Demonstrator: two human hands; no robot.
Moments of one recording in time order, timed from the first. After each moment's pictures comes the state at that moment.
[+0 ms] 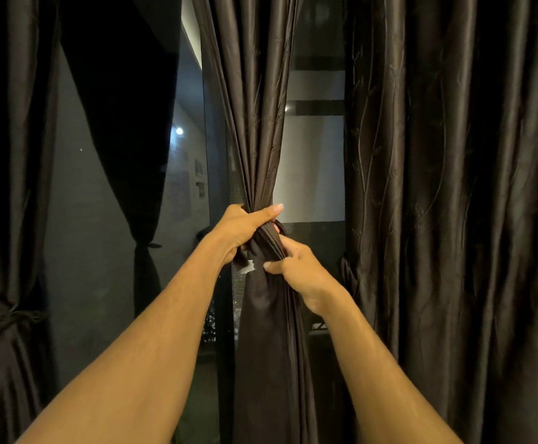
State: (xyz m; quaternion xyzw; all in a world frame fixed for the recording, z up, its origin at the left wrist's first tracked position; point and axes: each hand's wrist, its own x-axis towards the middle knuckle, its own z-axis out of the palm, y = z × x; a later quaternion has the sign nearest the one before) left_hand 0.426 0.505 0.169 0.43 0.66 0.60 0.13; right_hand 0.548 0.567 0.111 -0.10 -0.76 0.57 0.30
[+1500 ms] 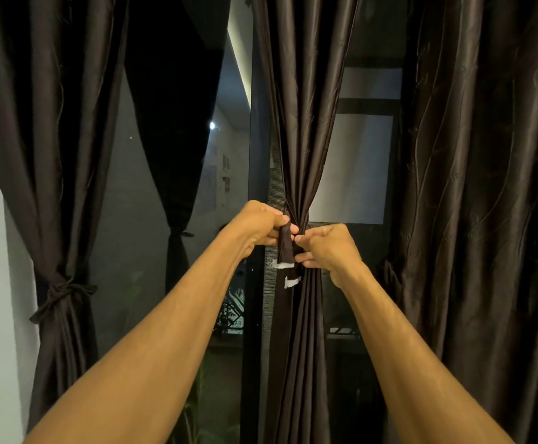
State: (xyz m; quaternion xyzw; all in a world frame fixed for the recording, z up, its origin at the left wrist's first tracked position) left_hand 0.404 0.467 0.166 0.41 0.66 0.61 0.15; right_hand 0.506 0.559 0.134 -0.28 -0.73 0.49 0.39
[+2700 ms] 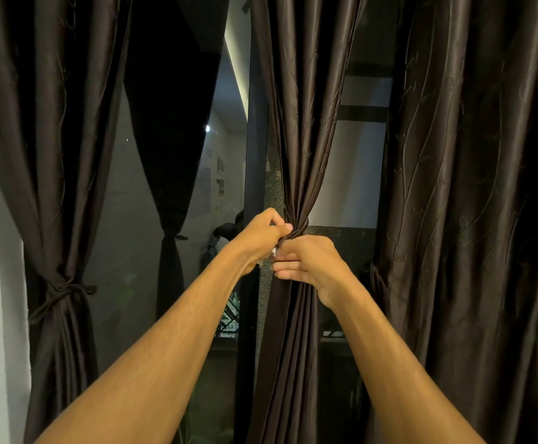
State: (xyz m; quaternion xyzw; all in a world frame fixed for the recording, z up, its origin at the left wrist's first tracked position) left_hand 0.408 0.471 0.148 0.47 0.66 0.58 0.08; right_hand 0.521 0.522 0.127 -0.19 -0.69 0.61 0.35
